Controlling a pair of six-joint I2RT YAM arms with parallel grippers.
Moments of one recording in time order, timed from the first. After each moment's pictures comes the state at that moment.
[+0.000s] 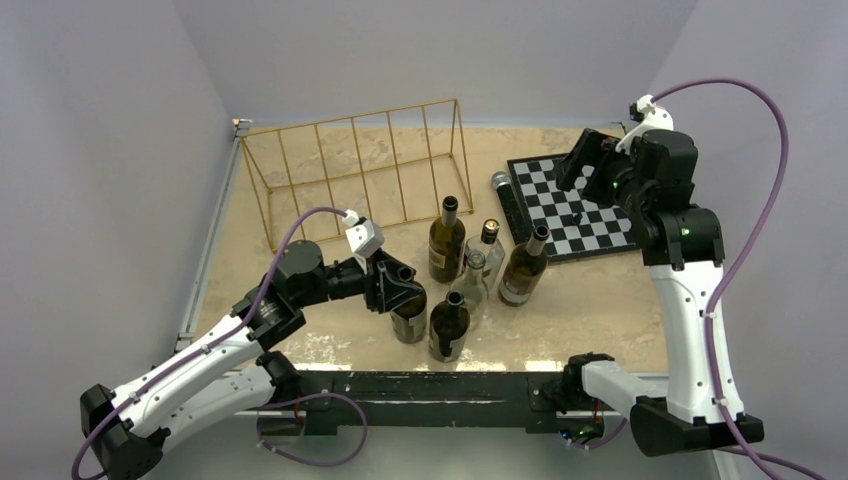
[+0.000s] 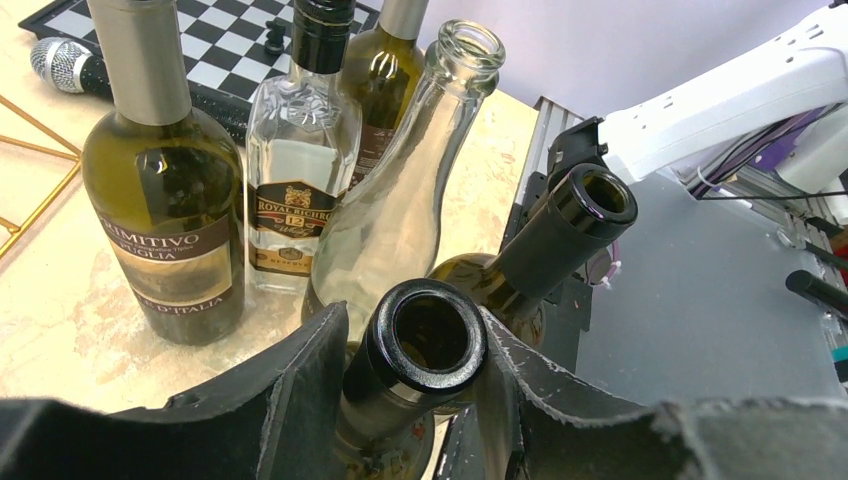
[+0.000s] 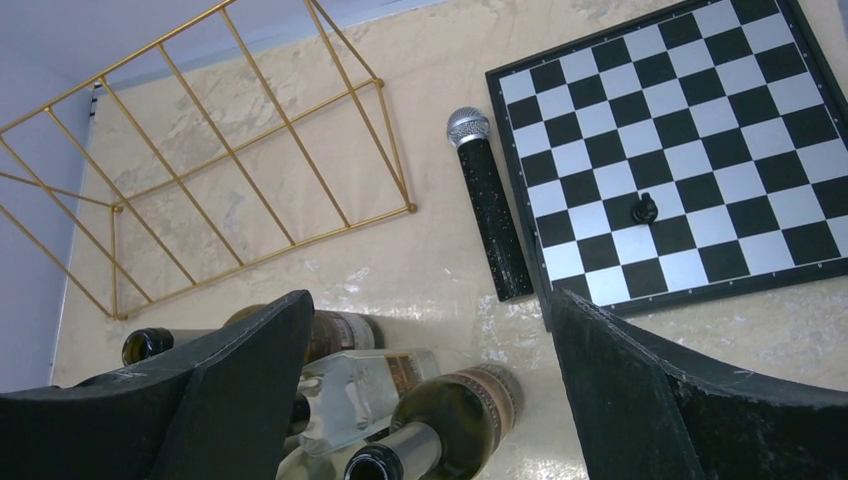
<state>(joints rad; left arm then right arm) -0.79 0.76 0.65 0.00 0.46 -0.28 0.08 1.08 1.52 -0.87 -0.04 0.36</state>
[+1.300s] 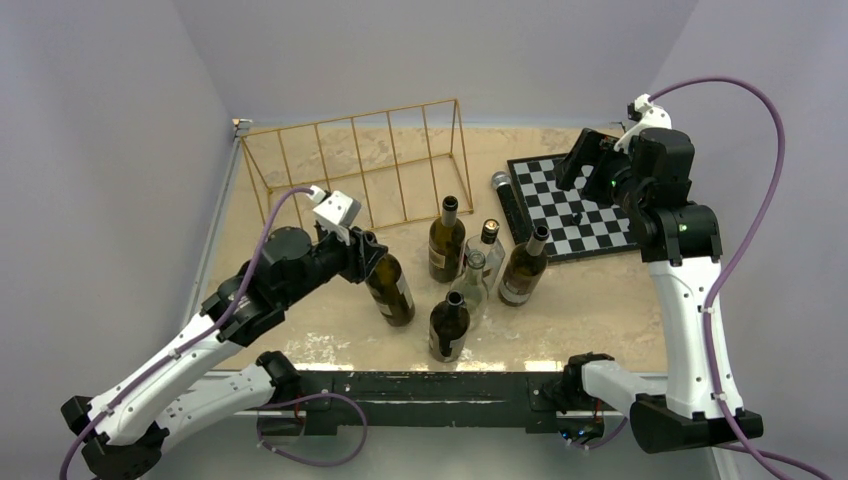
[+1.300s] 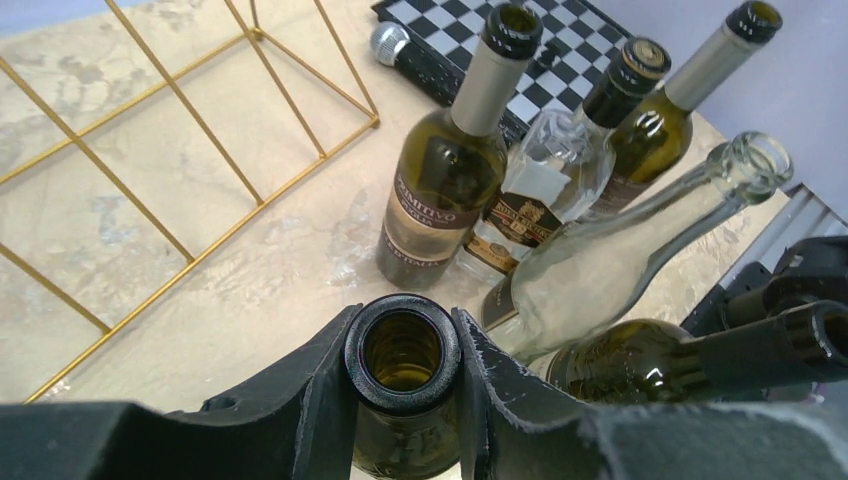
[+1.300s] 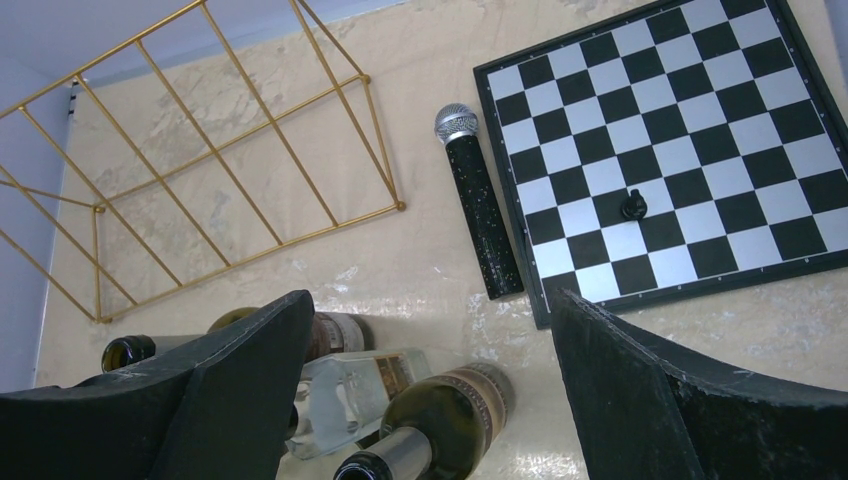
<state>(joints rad) -0.81 0.75 0.88 -0.38 -0.06 -0.25 0.08 1.09 1.52 -0.87 -0.02 0.35</state>
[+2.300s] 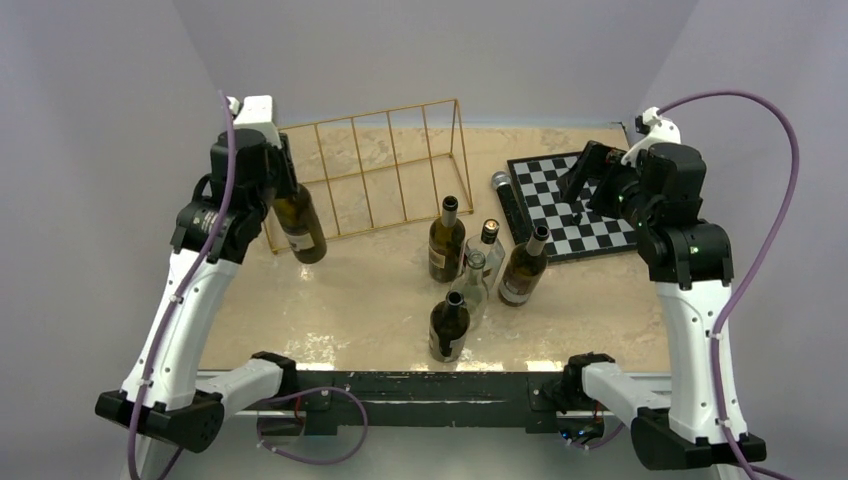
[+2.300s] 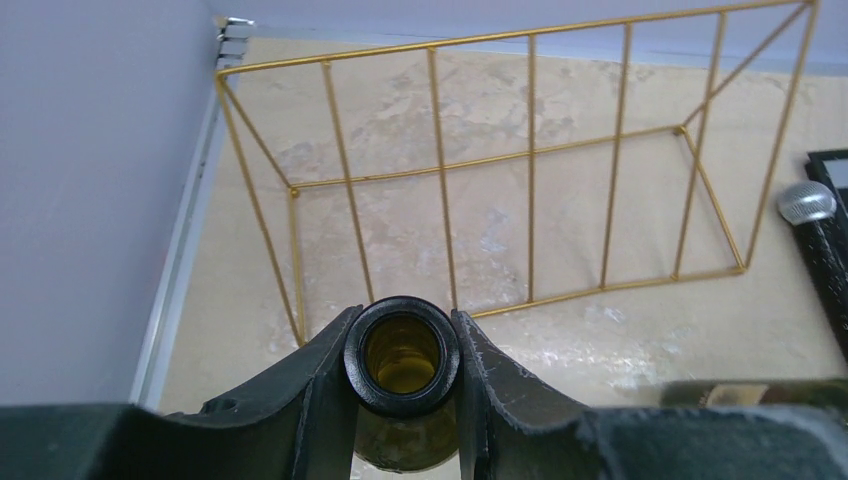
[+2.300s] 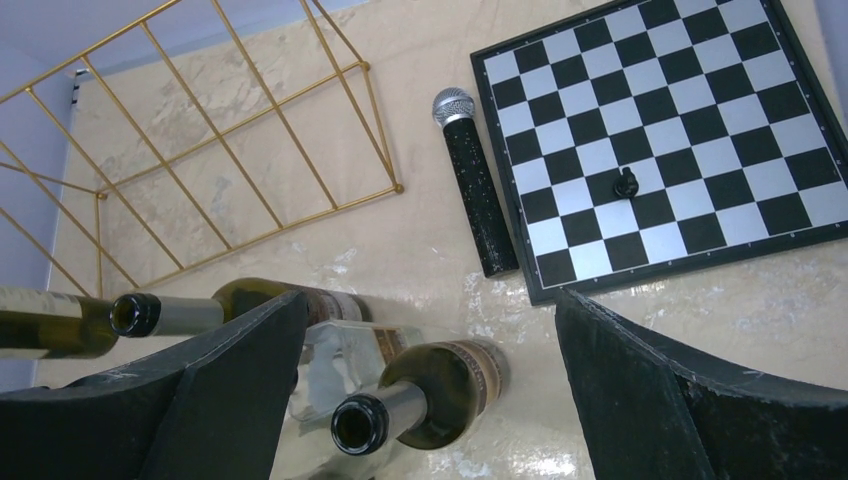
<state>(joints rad) -0.32 1.09 1.43 -0.75 -0.34 -0.17 0.08 1.03 1.51 -0.93 -0.02 0.35</state>
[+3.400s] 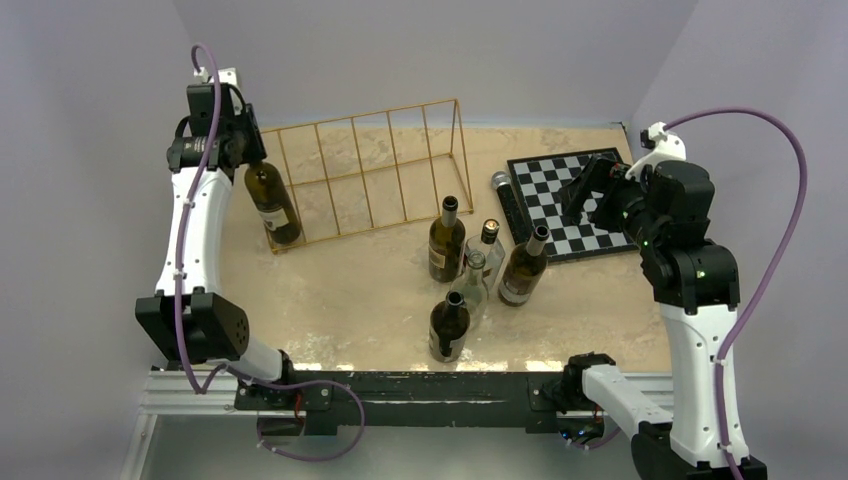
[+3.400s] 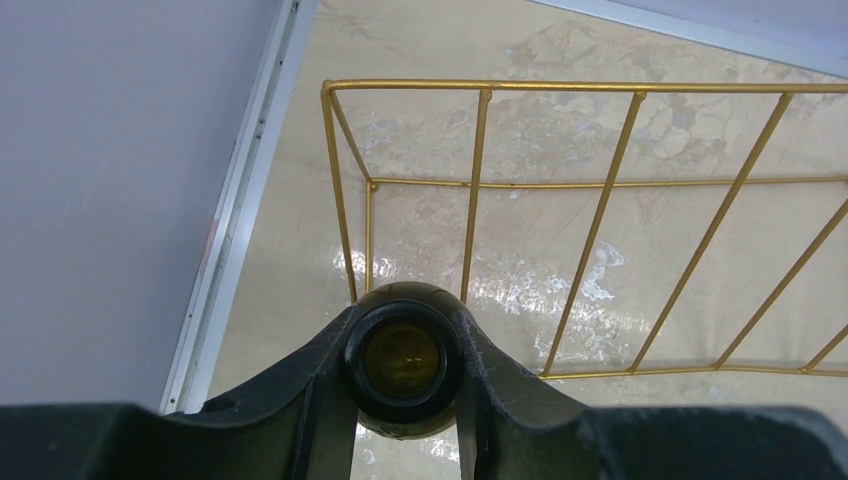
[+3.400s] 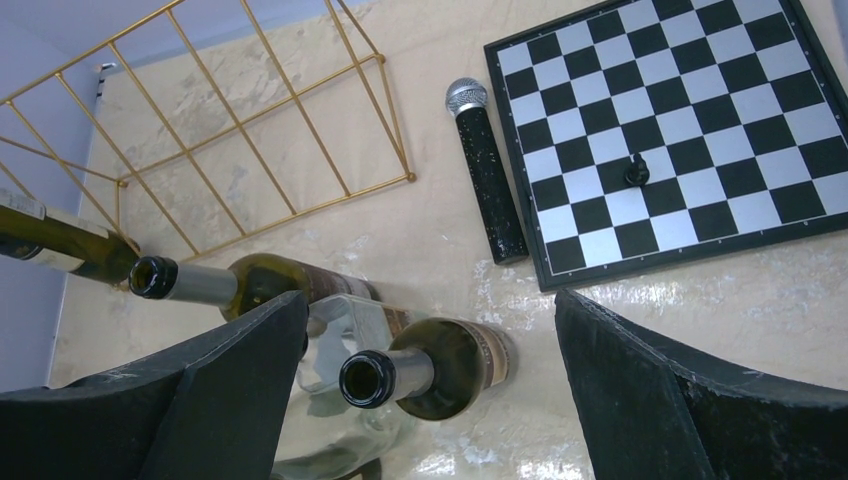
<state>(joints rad) 0.10 1.51 1.67 -0.77 -0.11 -0.12 0.08 0.93 1.46 -0.95 -0.04 0.36</state>
